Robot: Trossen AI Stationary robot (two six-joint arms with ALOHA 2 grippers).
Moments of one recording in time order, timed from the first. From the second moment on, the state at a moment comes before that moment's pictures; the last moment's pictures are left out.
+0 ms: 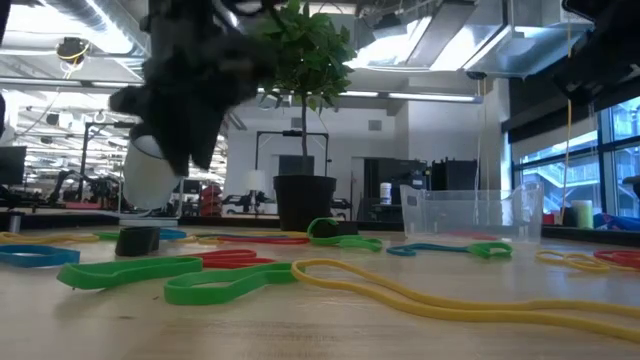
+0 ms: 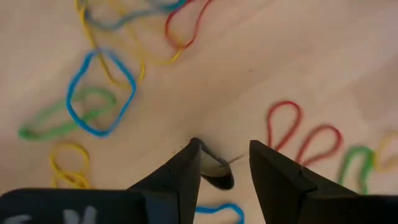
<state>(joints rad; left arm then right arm) -0.21 1.71 1.20 -0.90 -0.06 -1.29 0.60 0.59 0.47 -0.43 0.45 0.54</state>
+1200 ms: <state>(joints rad) -0.16 1.74 1.60 -1.07 -0.33 -0.99 0.60 0.53 0.47 -0.44 0.44 0.57</state>
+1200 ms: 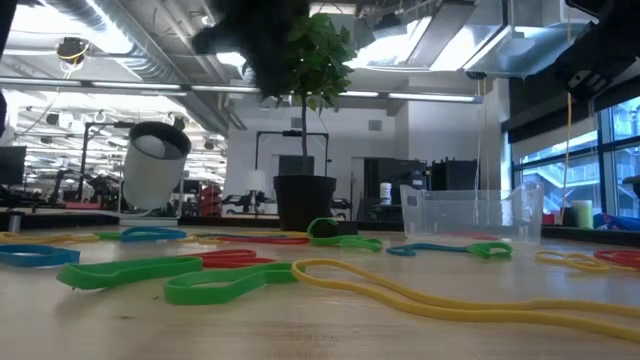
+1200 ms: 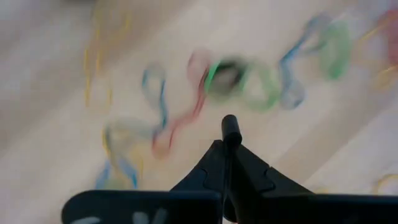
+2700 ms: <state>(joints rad) 0.19 2.58 2.34 -0.41 -0.03 -0.14 0.60 0.56 0.47 -0.42 0.56 0.76</state>
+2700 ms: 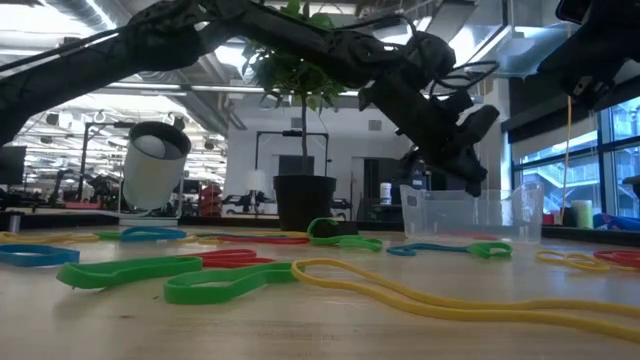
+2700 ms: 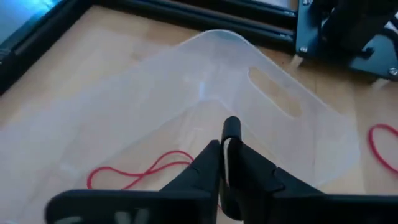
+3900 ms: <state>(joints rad) 0.01 2.11 2.16 -1.02 -0.11 -0.23 0.60 0.56 0.47 -0.43 0.55 0.75</state>
